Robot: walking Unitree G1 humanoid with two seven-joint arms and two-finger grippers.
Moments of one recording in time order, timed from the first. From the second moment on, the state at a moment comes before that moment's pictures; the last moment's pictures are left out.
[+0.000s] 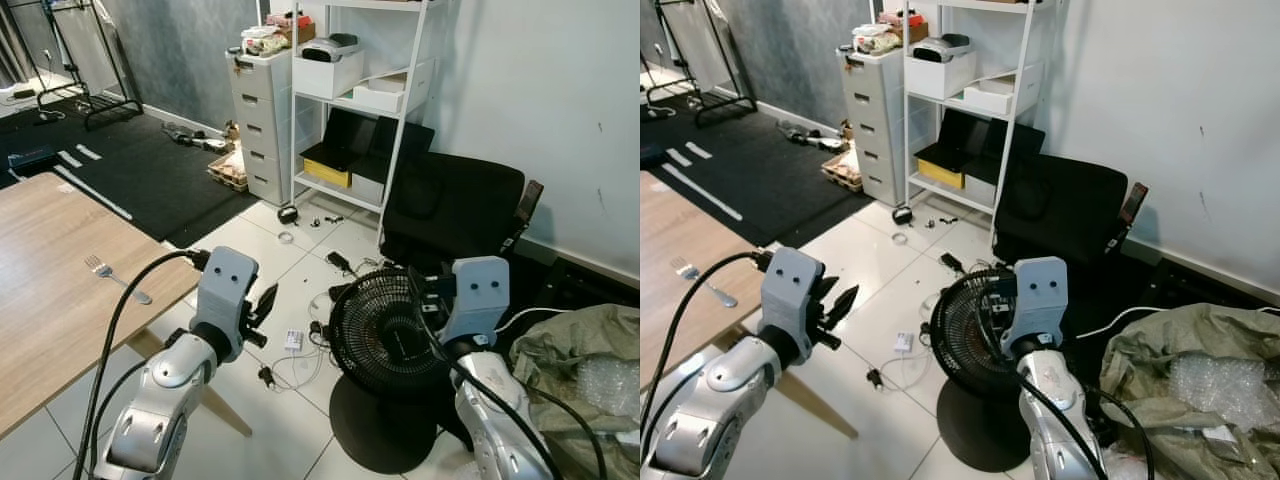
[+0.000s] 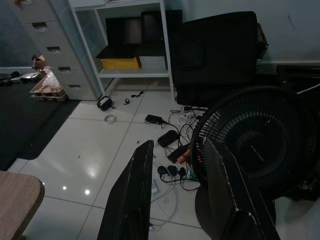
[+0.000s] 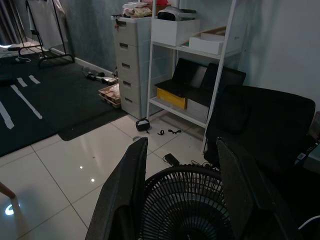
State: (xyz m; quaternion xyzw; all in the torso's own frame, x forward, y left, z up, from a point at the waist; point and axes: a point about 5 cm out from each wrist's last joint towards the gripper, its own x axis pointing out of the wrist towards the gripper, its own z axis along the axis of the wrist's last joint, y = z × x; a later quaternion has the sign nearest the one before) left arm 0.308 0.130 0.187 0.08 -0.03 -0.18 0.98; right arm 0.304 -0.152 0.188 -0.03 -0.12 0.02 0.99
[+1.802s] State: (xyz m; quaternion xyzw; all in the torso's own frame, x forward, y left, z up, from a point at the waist) left arm 0.308 0.130 0.187 0.08 -0.03 -0.18 0.98; right arm 0.306 -0.151 0.189 -0.04 -0.12 0.03 0.99
